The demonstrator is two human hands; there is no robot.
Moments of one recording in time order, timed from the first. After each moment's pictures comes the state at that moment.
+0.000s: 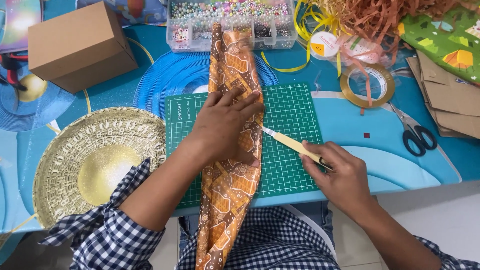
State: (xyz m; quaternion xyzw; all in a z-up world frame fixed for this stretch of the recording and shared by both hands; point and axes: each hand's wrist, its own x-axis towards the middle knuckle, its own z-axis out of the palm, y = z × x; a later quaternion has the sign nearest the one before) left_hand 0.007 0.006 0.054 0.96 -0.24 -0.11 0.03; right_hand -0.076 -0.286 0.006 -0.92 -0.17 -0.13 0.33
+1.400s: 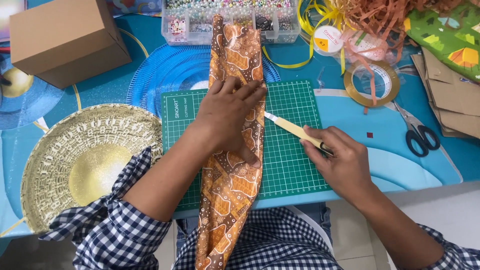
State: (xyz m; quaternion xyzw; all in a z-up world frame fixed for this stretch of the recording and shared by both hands) left_hand 0.029 0.003 0.052 0.96 -0.25 -0.07 0.01; right_hand -0.049 -0.279 0.010 -0.91 -0.19 -0.15 0.32
